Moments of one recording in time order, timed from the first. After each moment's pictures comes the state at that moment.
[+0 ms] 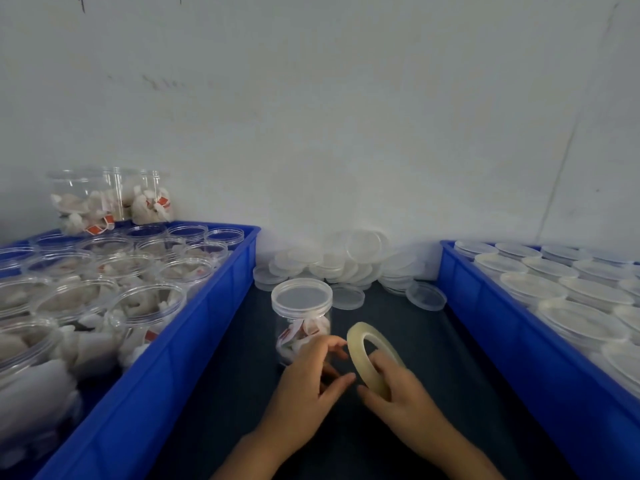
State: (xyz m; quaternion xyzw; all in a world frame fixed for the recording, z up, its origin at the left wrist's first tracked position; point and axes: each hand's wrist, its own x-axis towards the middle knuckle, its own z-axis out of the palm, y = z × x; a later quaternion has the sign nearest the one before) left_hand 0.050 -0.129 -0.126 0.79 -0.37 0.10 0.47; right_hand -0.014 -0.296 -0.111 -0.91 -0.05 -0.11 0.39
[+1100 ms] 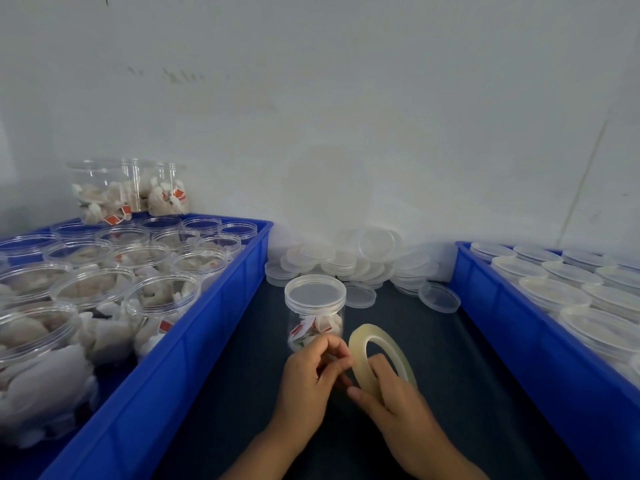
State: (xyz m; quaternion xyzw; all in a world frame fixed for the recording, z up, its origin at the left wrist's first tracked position) left_hand 0.045 -0.130 -0.124 0.74 -0.29 0.11 0.60; right_hand -0.014 -0.276 -0.120 -0.93 -0.06 -0.11 0.34
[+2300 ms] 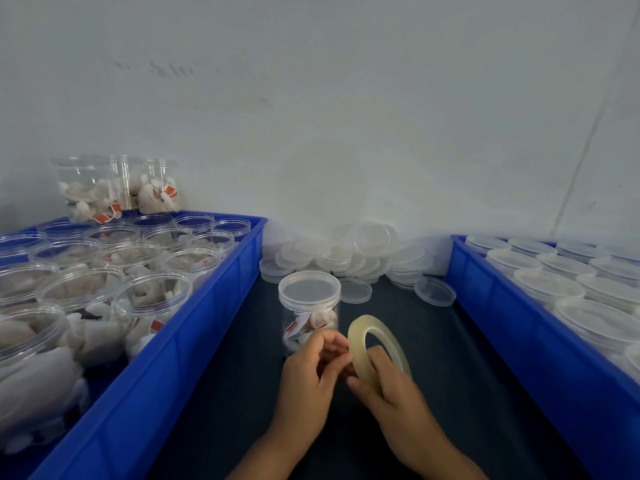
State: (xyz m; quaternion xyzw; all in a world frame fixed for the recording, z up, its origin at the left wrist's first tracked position) left_hand 0.037 -0.135 -0.122 0.74 -0.28 0.15 0.60; right_hand -0.013 -0.277 -0.123 -0.90 -0.06 -0.14 0.41
